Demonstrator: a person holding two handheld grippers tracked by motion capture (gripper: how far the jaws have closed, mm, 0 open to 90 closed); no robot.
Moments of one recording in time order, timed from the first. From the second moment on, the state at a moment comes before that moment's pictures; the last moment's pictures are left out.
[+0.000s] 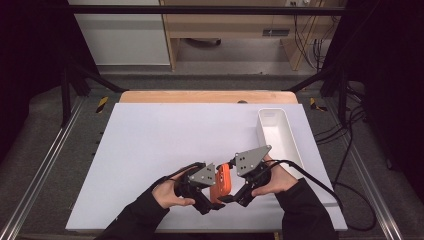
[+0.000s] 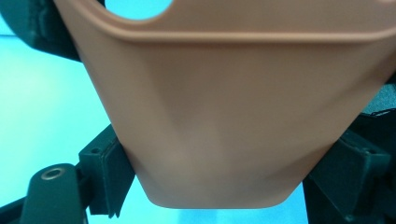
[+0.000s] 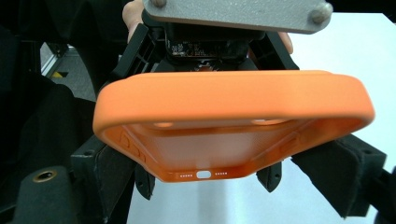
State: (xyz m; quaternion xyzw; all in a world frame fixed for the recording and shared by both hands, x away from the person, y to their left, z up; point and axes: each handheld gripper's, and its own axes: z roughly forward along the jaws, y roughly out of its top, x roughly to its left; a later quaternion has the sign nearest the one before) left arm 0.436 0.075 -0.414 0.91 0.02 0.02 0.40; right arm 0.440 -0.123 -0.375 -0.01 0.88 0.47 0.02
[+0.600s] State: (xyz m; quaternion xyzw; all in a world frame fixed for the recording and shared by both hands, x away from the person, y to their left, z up) left arm 0.434 0.095 -0.410 0.90 0.05 0.05 0.43; right arm 0.438 -0.132 -0.364 0.00 0.88 0.47 0.04
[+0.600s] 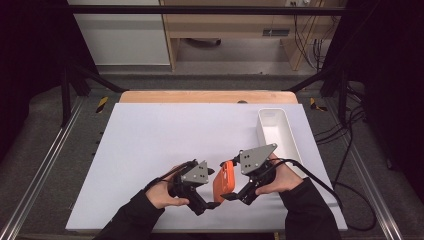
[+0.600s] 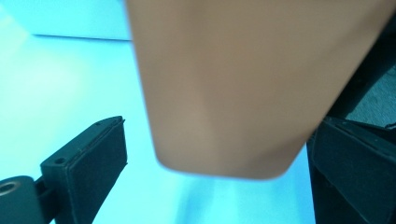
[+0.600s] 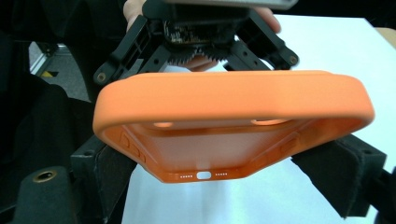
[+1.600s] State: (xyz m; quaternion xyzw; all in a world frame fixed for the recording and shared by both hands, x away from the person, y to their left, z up) left arm 0.450 0.198 -0.417 0.84 0.23 0.14 0.48; right arm 0.443 -0.188 -0.324 0.09 0.87 0.47 0.11
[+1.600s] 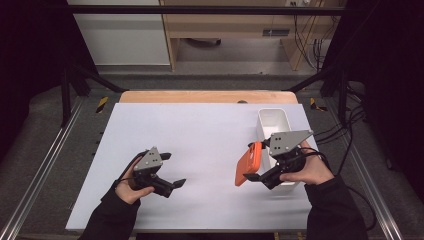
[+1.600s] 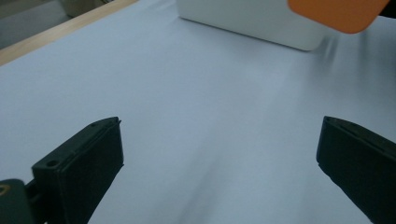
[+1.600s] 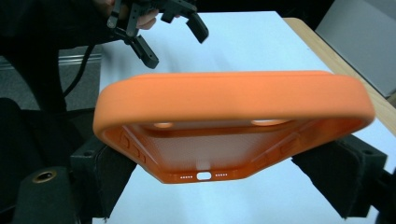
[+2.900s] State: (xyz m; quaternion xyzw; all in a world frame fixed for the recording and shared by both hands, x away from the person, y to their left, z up) left arm 0.457 0.264 -0.435 0.79 0.33 0.19 0.48; right arm 0.471 -0.210 -0.288 0.24 0.83 0.46 0.22
